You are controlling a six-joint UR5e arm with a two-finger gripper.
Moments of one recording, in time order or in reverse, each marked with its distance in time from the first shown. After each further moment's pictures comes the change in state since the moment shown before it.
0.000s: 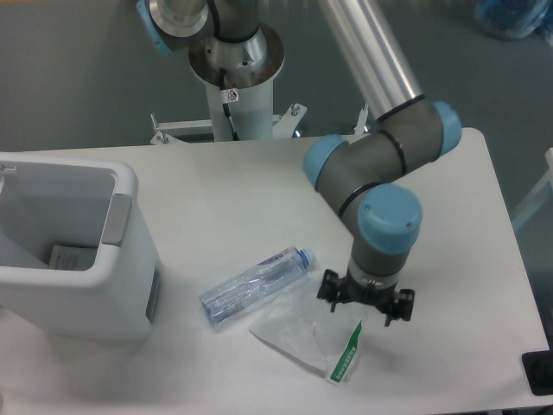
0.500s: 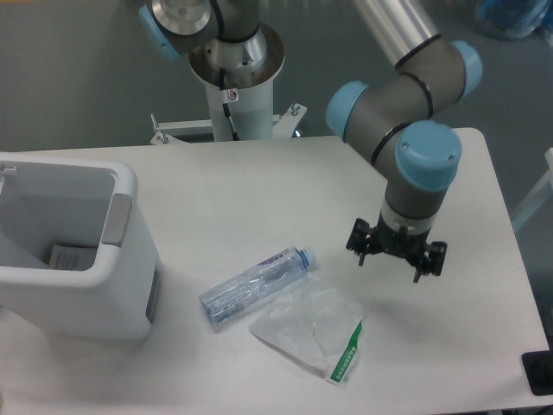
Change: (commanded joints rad) arm 0.095 0.091 -0.042 0.000 0.000 0.131
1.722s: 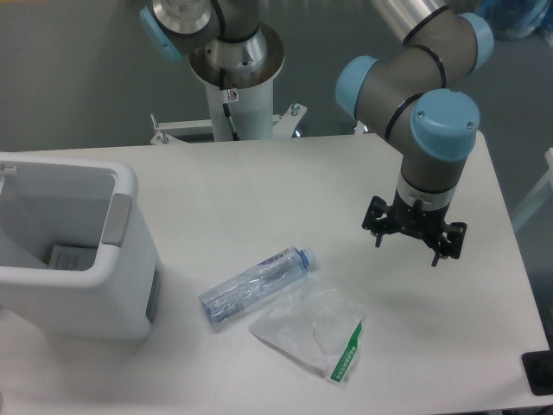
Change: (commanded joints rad) arm 0.104 0.135 -0.047 -0.081 0.015 0.239
